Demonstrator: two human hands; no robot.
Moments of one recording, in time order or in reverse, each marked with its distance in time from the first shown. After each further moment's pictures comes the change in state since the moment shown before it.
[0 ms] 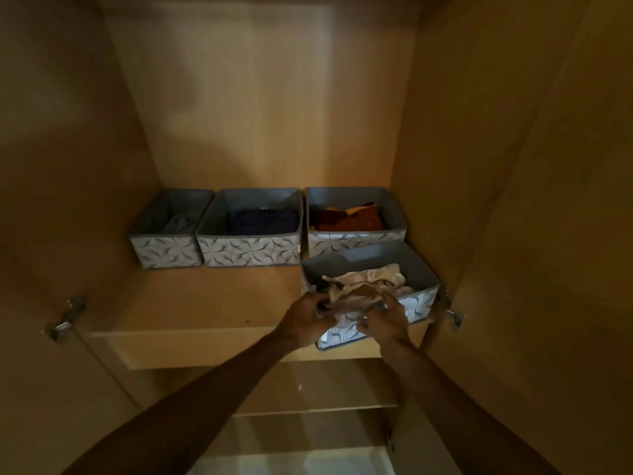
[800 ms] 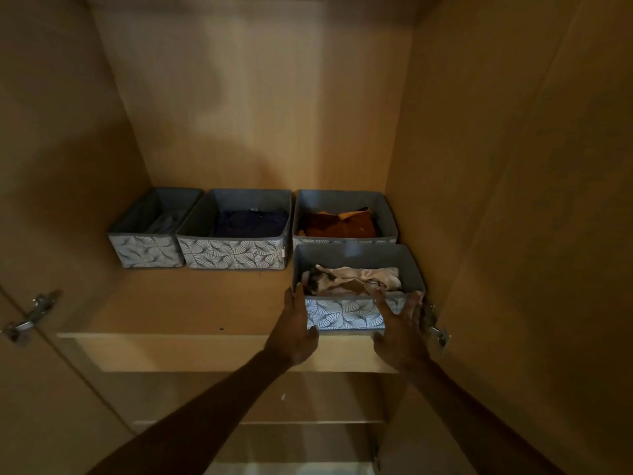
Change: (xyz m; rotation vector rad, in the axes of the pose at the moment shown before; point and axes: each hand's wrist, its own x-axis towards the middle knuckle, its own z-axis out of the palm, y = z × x) left_hand 0.033 -0.013 0.052 0.146 0.140 -0.027; right_hand 0.062 0.021 -0.073 -1.193 0.030 -0.426
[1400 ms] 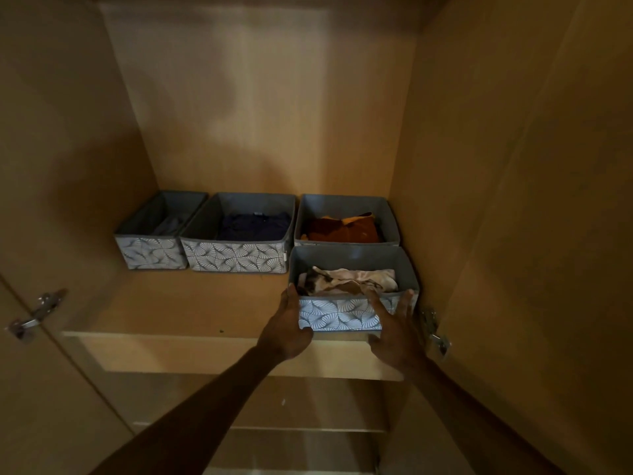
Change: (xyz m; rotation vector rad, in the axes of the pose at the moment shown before) left_hand 0.012 -0.011 -0.010 -0.080 0.000 -0.064; right_hand 0.017 0.005 0.006 0.055 -0.025 -0.117
